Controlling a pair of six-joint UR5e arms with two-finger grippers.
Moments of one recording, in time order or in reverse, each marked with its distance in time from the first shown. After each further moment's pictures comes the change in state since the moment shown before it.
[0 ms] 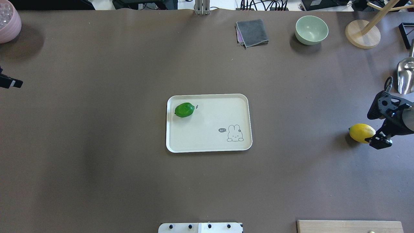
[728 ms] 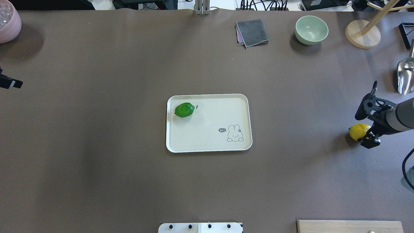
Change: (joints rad) left arm 0.000 0.002 0.002 -0.002 0.000 -0.001; right arm -0.032 0.057 -0.113 -0.005 -0.013 0.006
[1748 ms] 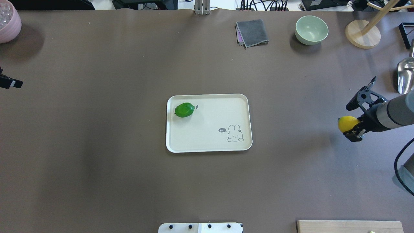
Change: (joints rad) left arm 0.000 0.000 0.000 -0.003 -0.002 -0.005; right arm -0.019 0.063 0.054 -0.004 0.045 0.352
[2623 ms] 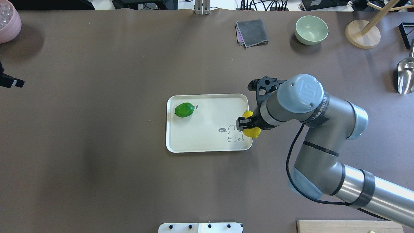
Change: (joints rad) left arm 0.003 -0.010 0.007 0.000 0.001 -0.002; right arm -0.267 0.567 -0.048 -0.311 -0.111 0.860
